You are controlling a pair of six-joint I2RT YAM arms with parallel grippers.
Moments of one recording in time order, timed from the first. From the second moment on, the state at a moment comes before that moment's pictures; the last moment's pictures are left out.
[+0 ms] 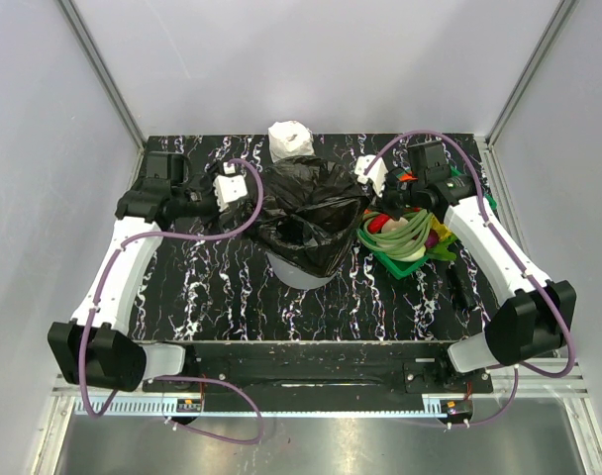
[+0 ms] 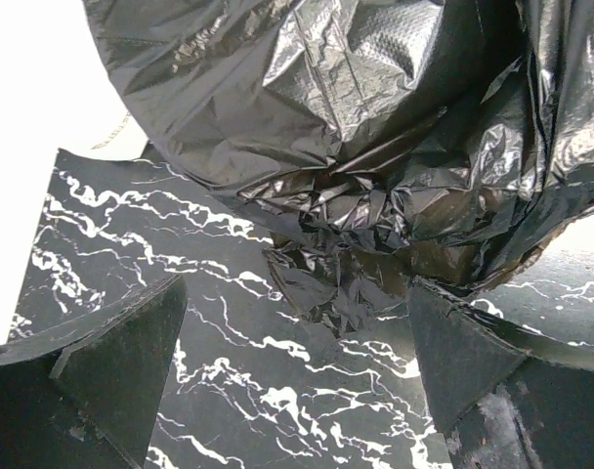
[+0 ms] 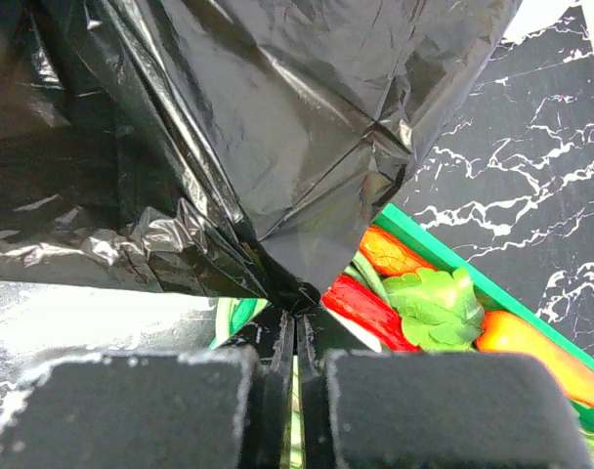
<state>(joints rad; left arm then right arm) -0.12 1.27 1.28 -0.79 0.73 1.01 0.30 1.45 1.35 -0.70 -0.57 -0.83</state>
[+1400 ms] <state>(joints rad) -0.12 1.40 1.15 -0.71 0.83 1.01 0.30 1.50 1.22 -0.50 -0.48 -0.67</state>
